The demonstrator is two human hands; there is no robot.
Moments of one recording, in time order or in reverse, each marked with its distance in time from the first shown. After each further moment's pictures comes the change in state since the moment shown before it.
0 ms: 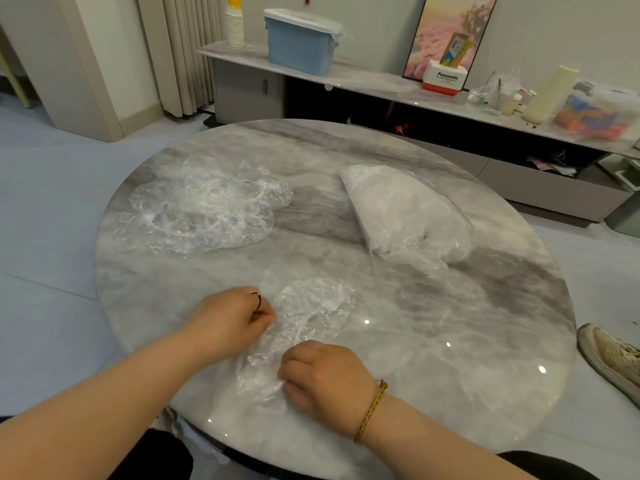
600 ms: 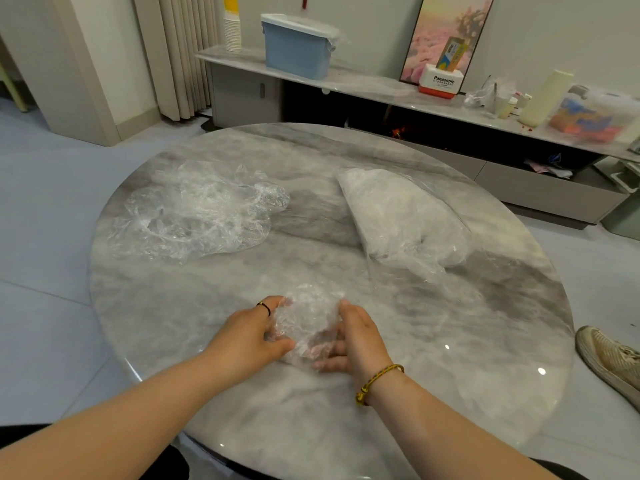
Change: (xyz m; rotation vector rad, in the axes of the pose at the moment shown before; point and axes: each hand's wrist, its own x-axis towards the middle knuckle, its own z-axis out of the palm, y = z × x) left_hand -0.006 0.024 0.018 -0.438 0.008 -0.127; right_hand 0.024 0.011 -0.040 1.348 0.270 1.291
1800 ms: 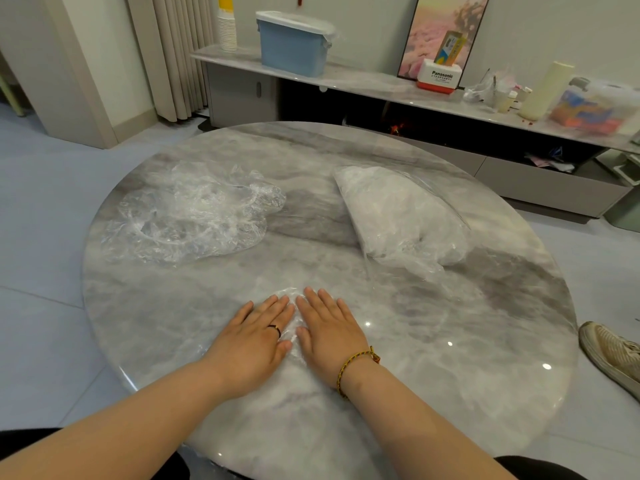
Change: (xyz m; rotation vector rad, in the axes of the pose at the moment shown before) left_hand 0.013 -0.016 0.017 0.734 -0.172 0.166; right_hand 0.033 0.012 0.001 -1.500 -0.198 -0.516
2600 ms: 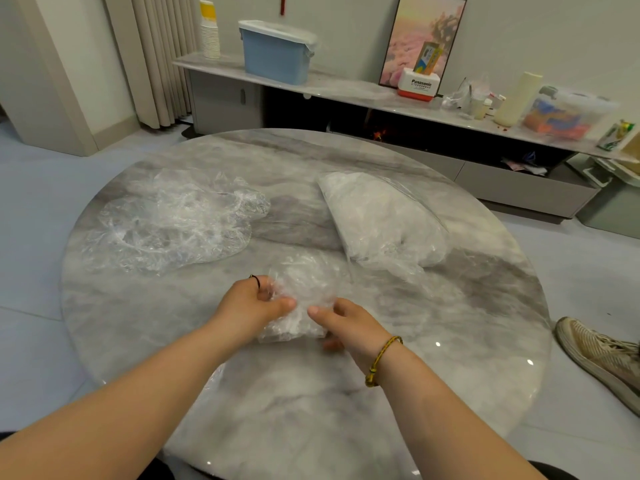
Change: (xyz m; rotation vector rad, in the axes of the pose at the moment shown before) left_hand 0.017 0.018 -0.049 -1.187 0.244 -0.314; right_hand -0.023 0.015 -0.035 1.178 0.058 0.339
